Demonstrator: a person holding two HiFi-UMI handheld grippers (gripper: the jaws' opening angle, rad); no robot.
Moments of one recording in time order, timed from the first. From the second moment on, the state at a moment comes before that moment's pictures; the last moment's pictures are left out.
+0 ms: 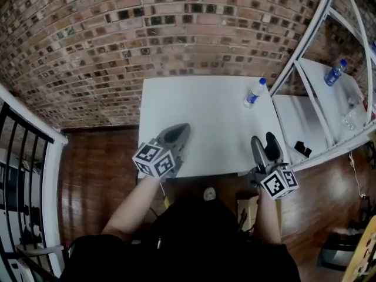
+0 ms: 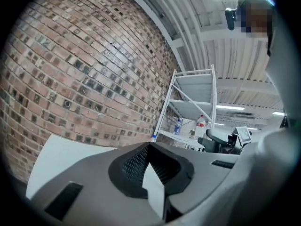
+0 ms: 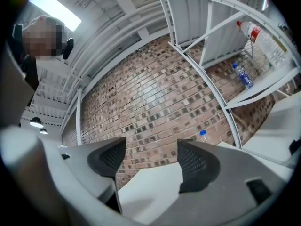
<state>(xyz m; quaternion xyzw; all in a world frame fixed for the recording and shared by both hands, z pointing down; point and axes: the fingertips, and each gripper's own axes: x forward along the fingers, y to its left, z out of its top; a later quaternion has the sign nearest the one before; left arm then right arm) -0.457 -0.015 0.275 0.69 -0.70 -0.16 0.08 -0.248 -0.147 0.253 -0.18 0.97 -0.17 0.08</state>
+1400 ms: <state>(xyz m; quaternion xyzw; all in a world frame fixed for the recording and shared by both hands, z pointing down) -0.282 -0.049 0.252 0.74 -0.65 -0.14 0.05 0.007 -0.151 0.259 -0.33 0.93 -0.14 0.09</state>
